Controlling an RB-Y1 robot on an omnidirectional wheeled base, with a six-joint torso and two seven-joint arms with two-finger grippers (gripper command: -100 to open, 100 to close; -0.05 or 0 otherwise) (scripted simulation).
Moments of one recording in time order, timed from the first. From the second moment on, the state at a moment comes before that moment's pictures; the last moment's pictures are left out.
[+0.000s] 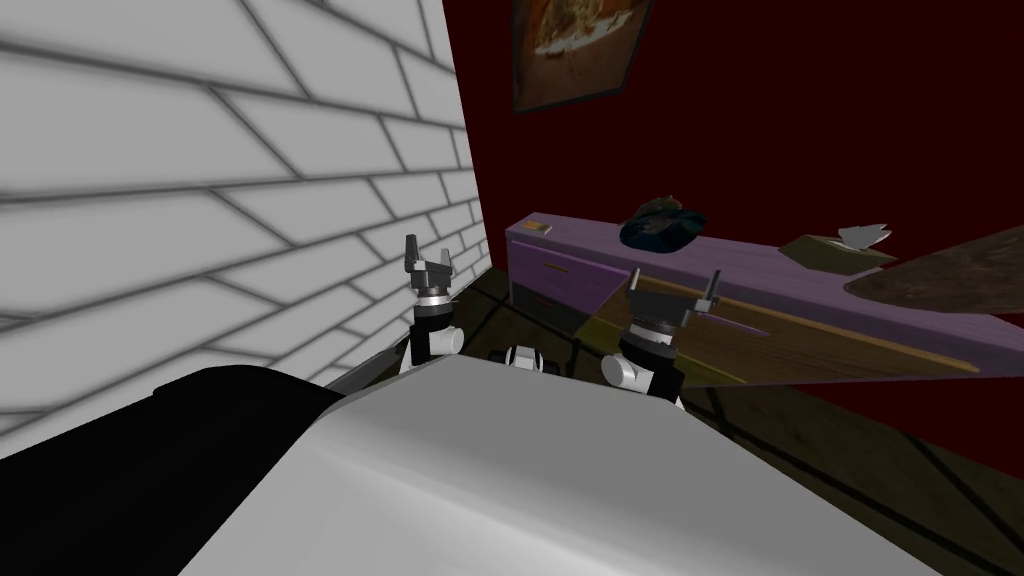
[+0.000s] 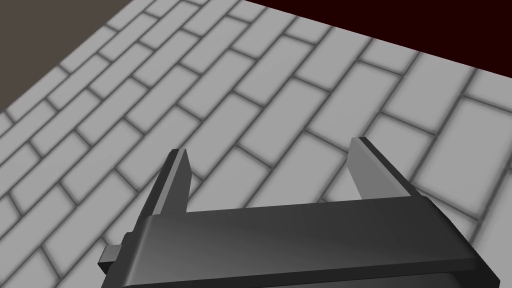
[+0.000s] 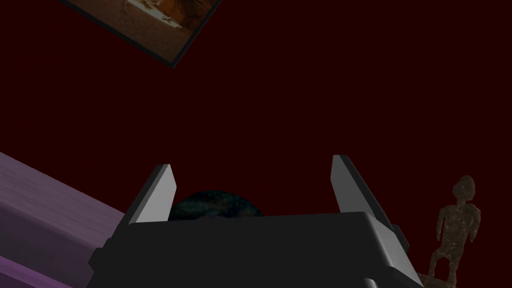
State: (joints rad) left arm 0.48 -0.05 0.03 -2.32 0.05 -0.45 0.15; right arm 0.40 -0.15 0.04 -2.09 -0.30 -0.67 -0.61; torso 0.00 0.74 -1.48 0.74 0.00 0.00
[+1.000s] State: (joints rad) left arm 0.48 -0.05 0.03 -2.32 0.05 -0.45 0.15; right arm 0.35 -0.16 0.02 -1.98 -0.42 -0.67 -0.88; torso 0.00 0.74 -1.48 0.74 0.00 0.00
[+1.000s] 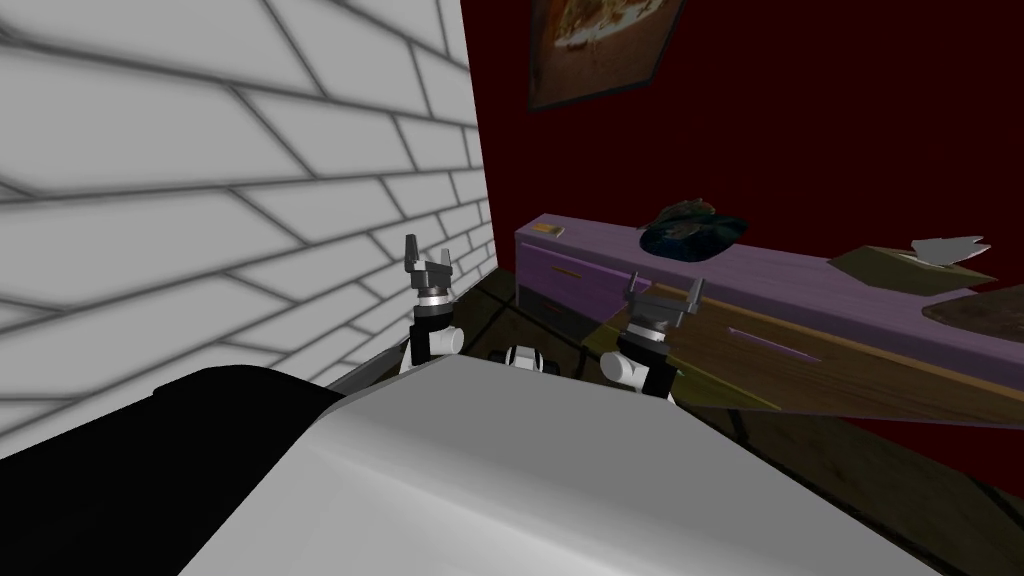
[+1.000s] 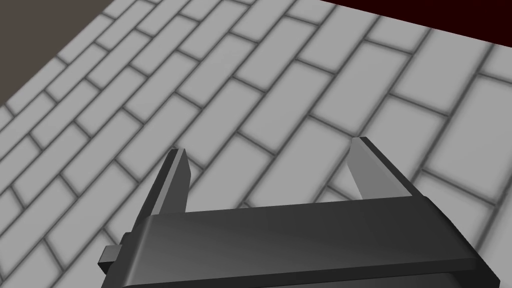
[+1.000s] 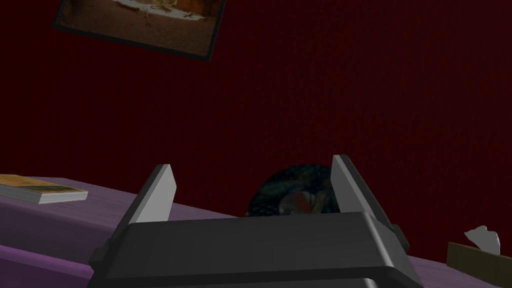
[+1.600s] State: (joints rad) left arm 0.48 -0.05 0.03 -2.32 0.05 -0.45 0.15; right arm 0.33 -0.16 0.01 -1.92 -0.48 -0.68 -1.03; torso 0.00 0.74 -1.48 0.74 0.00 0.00
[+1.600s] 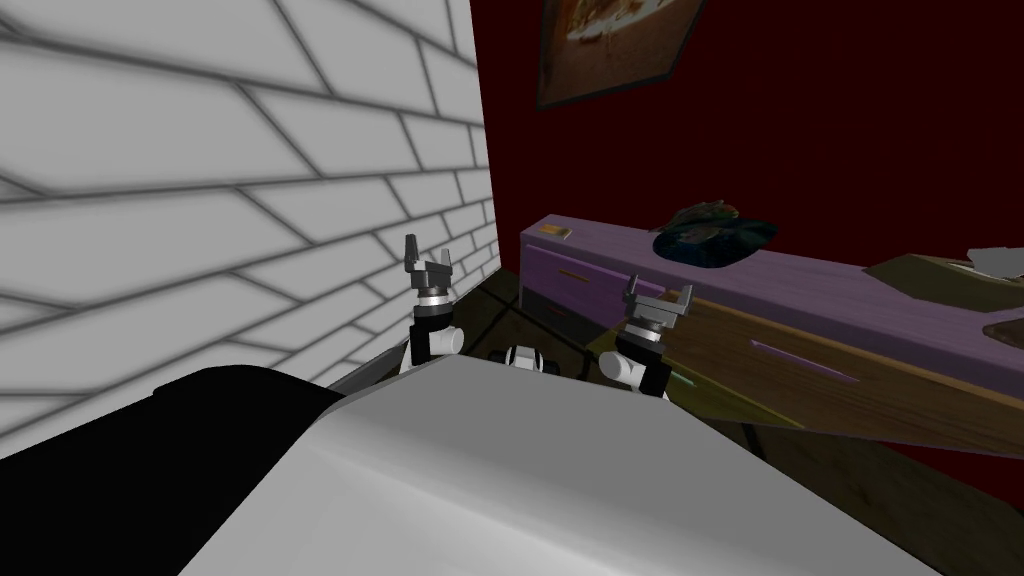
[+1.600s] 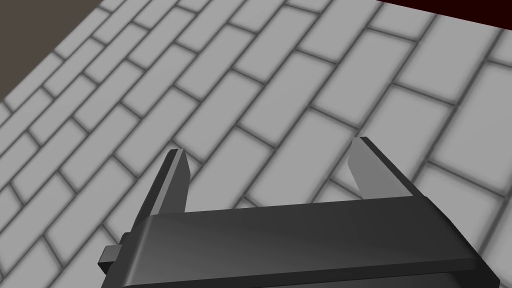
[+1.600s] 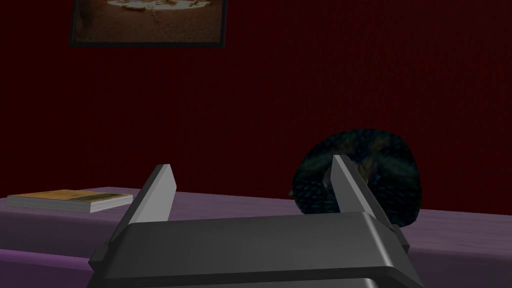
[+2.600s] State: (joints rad) left arm 0.48 -0.05 0.03 -2.32 0.05 -0.45 0.15; right arm 0.29 -0.16 0.00 -1.77 -0.59 -0.69 -1.30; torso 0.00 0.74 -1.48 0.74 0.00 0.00
